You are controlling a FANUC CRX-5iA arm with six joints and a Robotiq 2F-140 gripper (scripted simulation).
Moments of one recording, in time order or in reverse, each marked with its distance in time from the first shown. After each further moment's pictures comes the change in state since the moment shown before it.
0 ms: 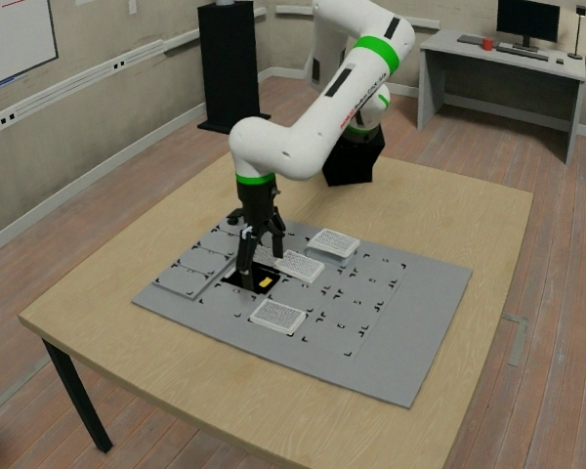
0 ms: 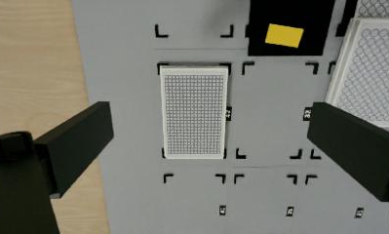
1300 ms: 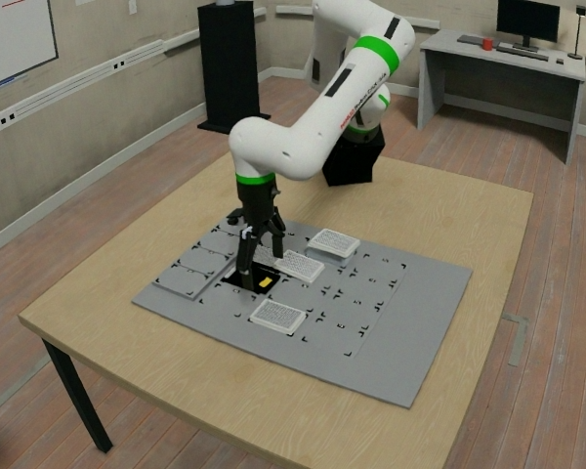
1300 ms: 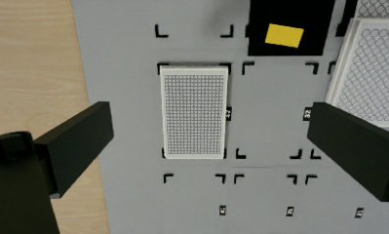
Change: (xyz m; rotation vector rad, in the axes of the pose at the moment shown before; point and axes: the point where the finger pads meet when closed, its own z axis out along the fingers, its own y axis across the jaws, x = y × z) arm 0.000 0.000 0.000 0.000 0.000 0.000
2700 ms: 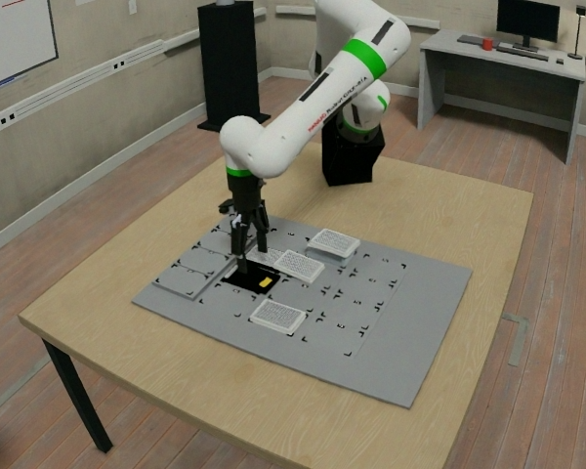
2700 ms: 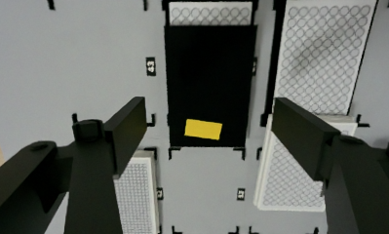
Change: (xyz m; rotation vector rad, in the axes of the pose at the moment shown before) arm 0.097 0.092 0.045 0.000 0.000 0.002
